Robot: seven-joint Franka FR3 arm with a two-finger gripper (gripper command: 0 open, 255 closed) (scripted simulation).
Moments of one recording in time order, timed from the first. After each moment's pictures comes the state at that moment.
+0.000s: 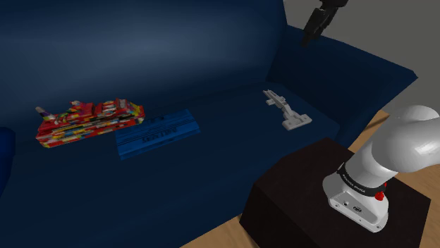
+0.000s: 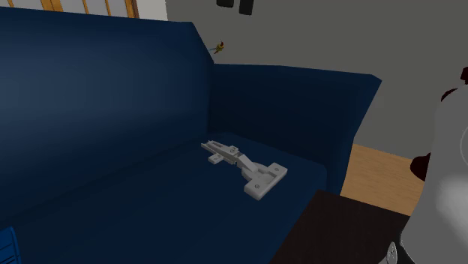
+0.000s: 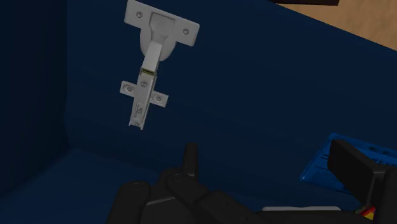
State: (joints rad) arm -0.01 -0.75 -0.02 -2.28 0.00 1.68 -0.15
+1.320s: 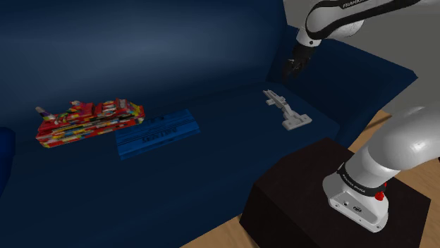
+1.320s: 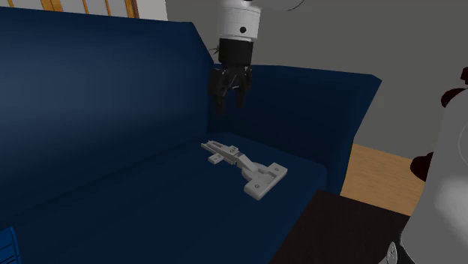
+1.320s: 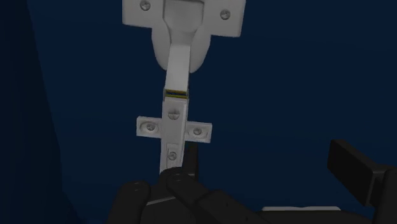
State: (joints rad) arm -0.11 -0.39 -0.18 -2.50 0.01 2.18 -0.19
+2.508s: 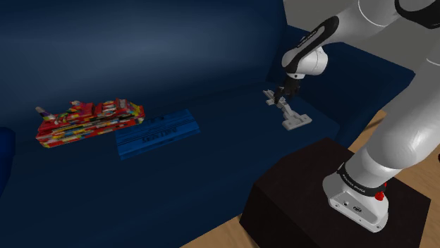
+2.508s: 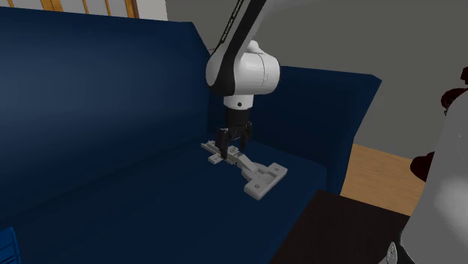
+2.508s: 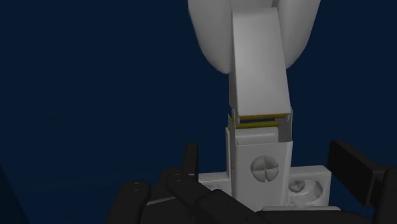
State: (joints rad) arm -0.14 0.15 -0.28 -2.43 0.27 2.56 -0.38
